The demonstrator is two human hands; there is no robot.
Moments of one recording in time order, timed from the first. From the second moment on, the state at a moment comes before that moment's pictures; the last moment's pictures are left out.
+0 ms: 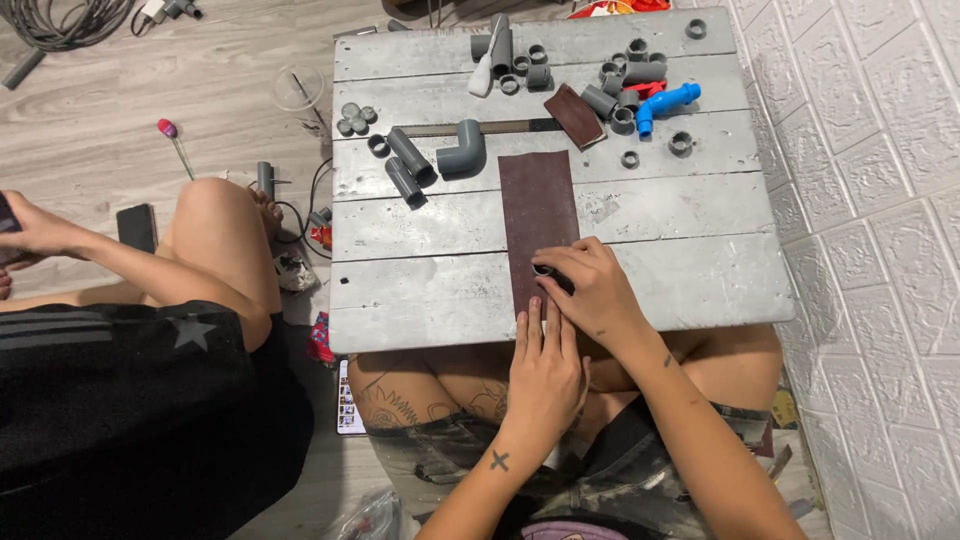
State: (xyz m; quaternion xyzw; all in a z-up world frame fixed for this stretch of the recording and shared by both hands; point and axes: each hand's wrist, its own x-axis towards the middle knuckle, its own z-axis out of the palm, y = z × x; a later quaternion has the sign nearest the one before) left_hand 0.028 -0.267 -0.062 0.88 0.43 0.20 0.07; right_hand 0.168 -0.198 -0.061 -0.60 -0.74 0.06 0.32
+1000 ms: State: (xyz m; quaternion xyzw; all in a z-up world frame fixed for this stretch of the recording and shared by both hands) left_hand 0.017 -0.260 -0.052 0.86 0.41 0.26 0.17; right_hand 0.156 -0.194 -0.024 -0.56 -0.76 0.11 0.31
